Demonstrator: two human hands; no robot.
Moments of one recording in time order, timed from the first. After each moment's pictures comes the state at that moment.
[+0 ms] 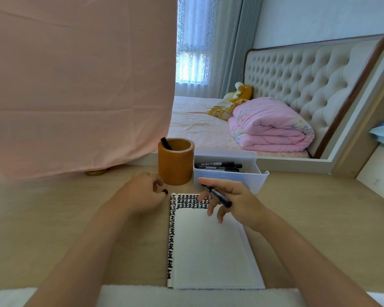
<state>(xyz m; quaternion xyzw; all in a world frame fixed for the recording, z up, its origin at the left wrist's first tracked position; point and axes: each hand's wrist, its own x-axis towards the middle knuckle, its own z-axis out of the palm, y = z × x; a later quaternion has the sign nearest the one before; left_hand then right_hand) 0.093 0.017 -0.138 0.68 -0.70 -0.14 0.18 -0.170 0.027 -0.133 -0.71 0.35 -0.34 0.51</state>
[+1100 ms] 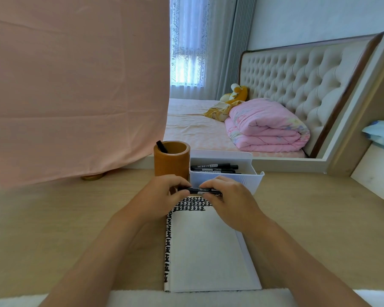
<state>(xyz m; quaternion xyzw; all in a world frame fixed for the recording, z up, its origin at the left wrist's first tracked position) 0.051 0.027 -0.136 0.51 -0.78 -0.17 0.32 -0.164 0.022 -0.141 -0.83 0.45 -0.33 0.05</state>
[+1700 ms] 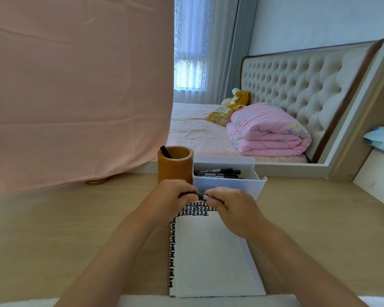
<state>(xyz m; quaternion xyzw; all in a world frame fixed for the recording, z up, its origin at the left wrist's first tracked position) 0.042 0.032 -0.126 0.49 -0.79 -0.16 0.32 -0.163 0.027 -0.139 -0.84 0.46 -0.27 0.06</state>
